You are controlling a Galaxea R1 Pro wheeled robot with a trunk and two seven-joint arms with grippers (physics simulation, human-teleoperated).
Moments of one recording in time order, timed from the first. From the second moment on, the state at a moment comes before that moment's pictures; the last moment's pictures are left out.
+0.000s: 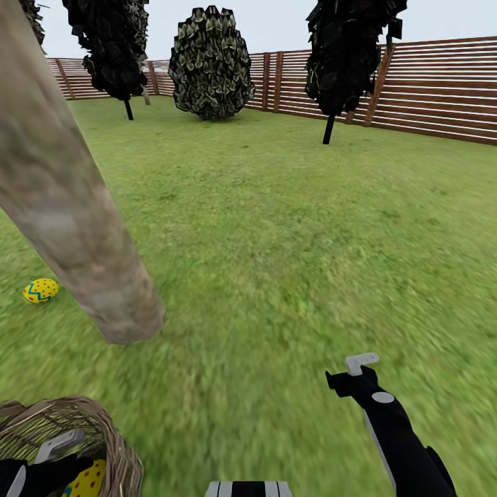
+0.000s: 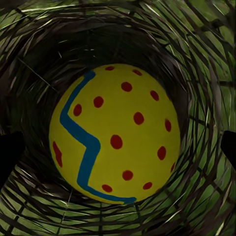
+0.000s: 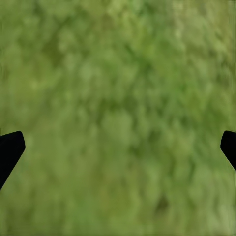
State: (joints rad) left arm -0.26 0.30 0.41 -0.85 0.05 0.75 -0.32; right arm -0.32 -0.04 -0.06 -1.24 0.24 0.48 0.12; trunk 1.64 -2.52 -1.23
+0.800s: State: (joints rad) left arm -0.26 0.30 0.41 -0.86 0.05 0.75 -0.32; right arm -0.32 -0.04 -0.03 -1.24 0.24 0.48 0.11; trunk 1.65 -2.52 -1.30
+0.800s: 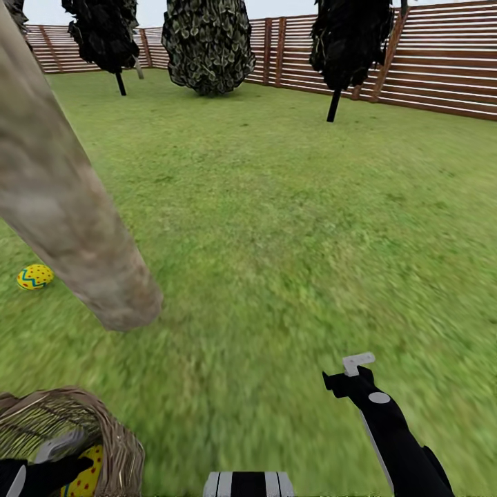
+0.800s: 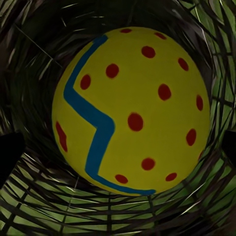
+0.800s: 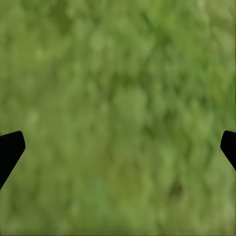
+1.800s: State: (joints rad) left arm -0.26 0.28 0.41 -0.86 0.05 0.75 -0.32; right arm -0.32 -0.04 -0.03 -1.24 0.24 0.48 0.12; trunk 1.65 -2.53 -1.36
